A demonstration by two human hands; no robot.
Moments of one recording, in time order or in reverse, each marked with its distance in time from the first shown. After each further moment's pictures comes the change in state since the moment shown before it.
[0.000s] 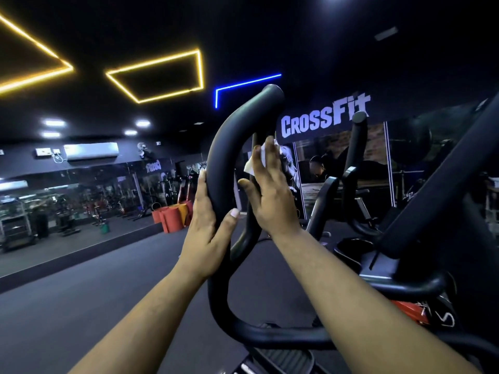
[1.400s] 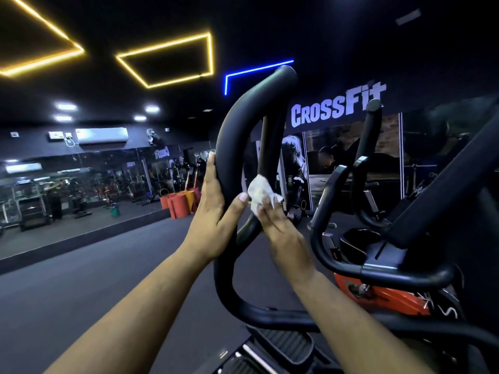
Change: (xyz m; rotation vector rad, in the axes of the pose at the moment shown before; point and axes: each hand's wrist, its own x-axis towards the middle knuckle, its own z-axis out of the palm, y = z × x) left_hand -0.001 0.002 -0.005 0.013 -0.041 -0.034; right_hand -0.122 0.020 0.009 -0.311 -0.130 -0.109
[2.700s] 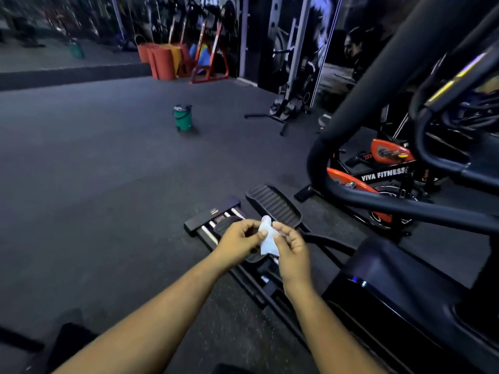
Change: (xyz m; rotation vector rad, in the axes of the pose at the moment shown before) left_hand -0.320 -0.213 0.026 -0.600 -0.409 -0.902; right_hand -0.241 -0.217 0.061 0.849 -0.325 1.473
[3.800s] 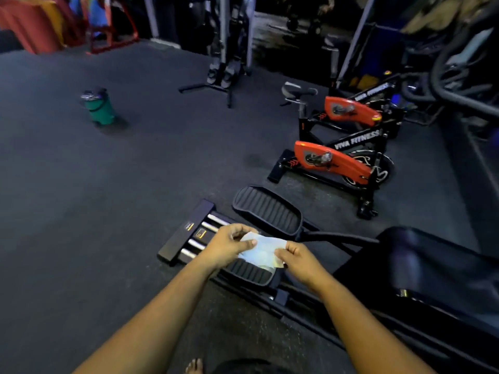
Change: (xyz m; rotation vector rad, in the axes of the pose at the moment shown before) left_hand 0.304 -0.112 -0.196 -0.029 -0.427 -0.194; right_hand 0.254 0.097 0.127 -0.499 -0.073 0.426
